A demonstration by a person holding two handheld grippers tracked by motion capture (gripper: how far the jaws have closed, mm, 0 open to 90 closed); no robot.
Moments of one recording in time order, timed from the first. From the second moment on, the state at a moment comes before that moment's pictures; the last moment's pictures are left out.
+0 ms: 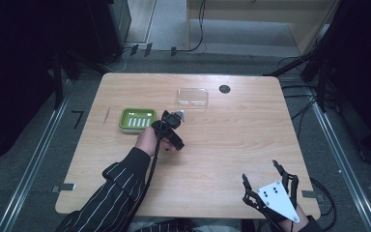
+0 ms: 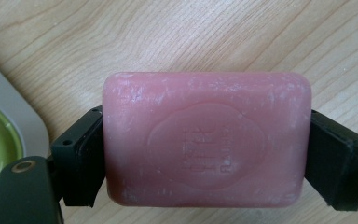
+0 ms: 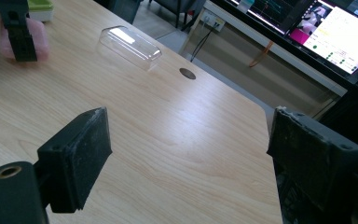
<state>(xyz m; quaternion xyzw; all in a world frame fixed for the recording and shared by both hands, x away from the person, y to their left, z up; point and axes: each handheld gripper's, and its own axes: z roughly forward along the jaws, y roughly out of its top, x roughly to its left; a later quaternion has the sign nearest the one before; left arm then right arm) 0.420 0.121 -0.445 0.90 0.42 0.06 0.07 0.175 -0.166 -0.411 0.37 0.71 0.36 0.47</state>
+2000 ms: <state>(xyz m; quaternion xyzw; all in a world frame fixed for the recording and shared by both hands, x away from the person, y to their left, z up) 0.425 0.182 -0.401 0.87 0.47 0.07 0.10 0.175 -0.166 -0.411 0.37 0.71 0.37 0.47</state>
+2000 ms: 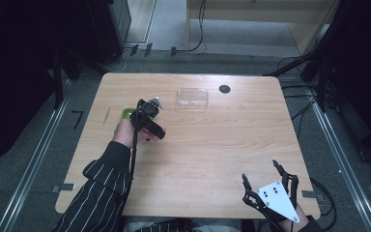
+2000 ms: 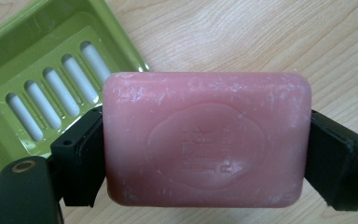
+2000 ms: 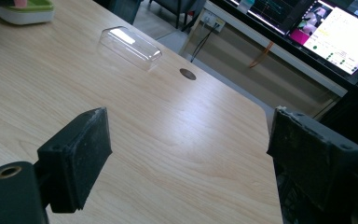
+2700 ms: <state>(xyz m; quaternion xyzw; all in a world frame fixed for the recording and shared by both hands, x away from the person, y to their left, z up) 0.440 0.204 -0.395 0.85 0.51 0.08 0.12 0.172 -0.168 -0.411 0.38 0.71 0.36 0.47</state>
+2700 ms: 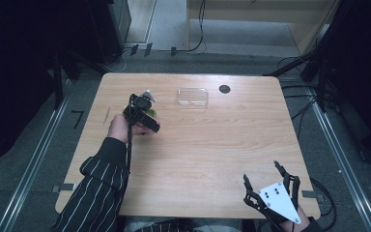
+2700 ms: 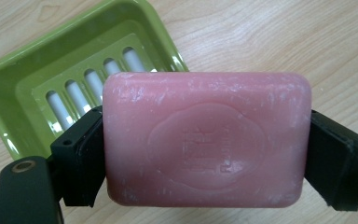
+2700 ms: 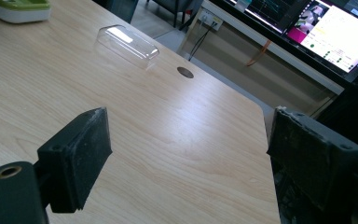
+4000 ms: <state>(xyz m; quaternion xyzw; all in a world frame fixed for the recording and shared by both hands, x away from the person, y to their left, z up) 0.474 0.230 -0.414 0.78 0.60 0.10 0.13 0.165 -0.174 -0.412 0.39 0.70 0.35 0.48</state>
